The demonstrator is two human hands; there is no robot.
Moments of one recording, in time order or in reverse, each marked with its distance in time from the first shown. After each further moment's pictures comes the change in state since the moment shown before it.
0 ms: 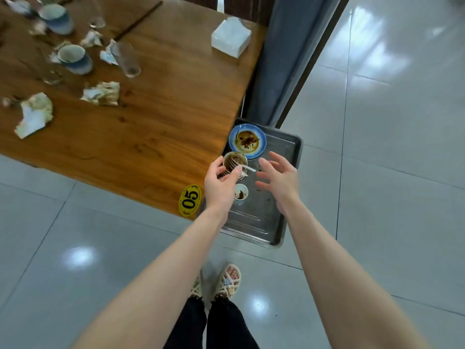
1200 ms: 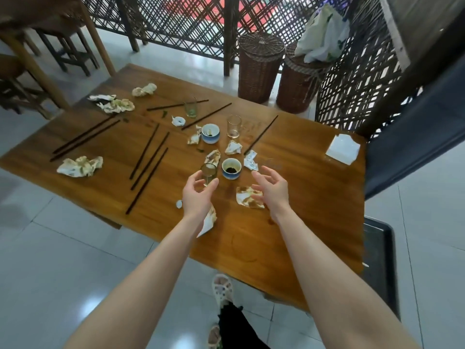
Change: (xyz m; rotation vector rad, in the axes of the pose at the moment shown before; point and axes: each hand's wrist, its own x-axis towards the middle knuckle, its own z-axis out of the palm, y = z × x) left_hand 0.229 0.205 -0.403 0.039 0.208 0.161; right_hand 0.005 -0.160 0.447 -0.022 -0.104 -0.143
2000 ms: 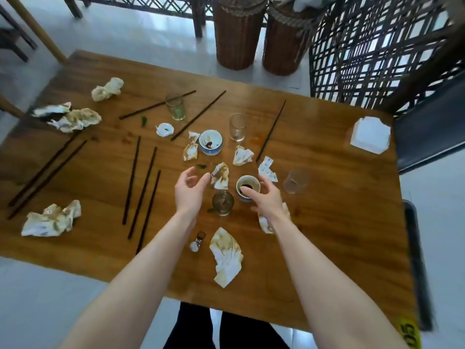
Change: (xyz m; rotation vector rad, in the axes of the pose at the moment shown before) left_hand 0.190 -0.005 0.004 0.163 -0.153 -0.117; right_hand 0.118 0.047 0.094 -0.058 0.072 0.290
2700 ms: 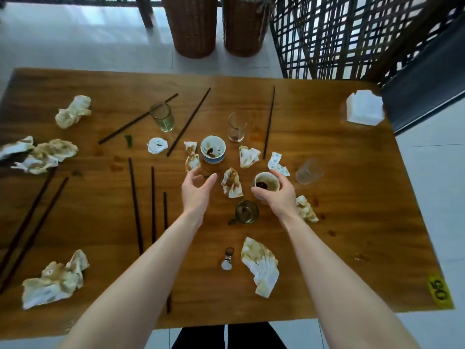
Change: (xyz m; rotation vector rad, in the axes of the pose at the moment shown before) left_hand 0.078 0.006 -0.013 0.069 -0.244 -0.039; right_hand 0.008 -0.004 0.038 0.003 0.321 -0.056
